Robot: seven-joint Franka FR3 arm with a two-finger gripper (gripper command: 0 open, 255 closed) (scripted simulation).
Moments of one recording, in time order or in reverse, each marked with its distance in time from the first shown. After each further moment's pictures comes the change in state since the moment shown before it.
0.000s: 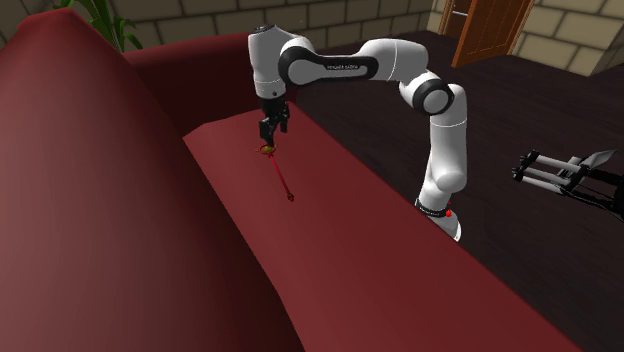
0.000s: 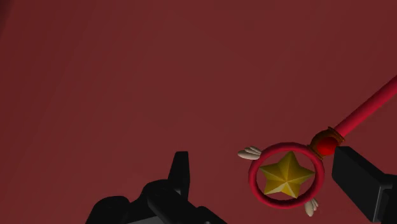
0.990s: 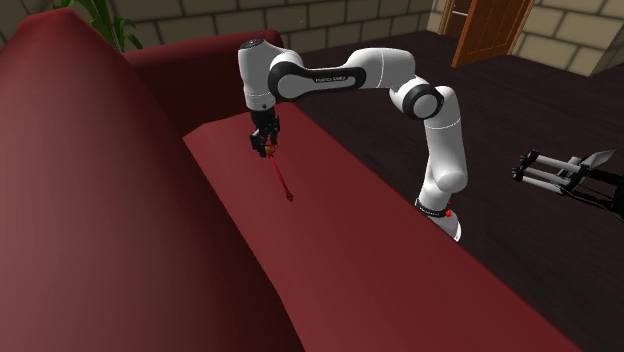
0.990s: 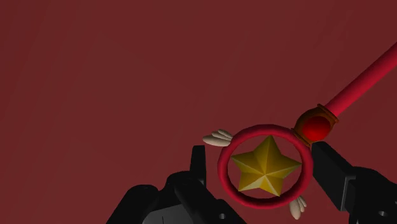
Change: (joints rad) arm 0.030 0.099 0.003 0.050 -0.024 0.055 0.037
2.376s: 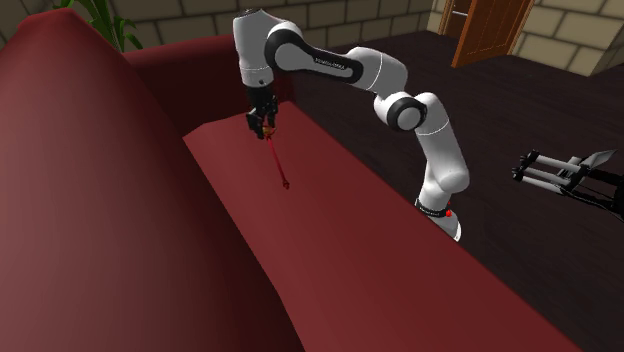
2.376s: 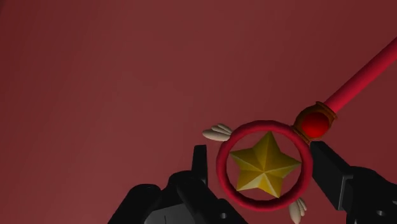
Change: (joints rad) arm 0.084 0.185 -0.008 0.496 -0.057 -0.312 0.000
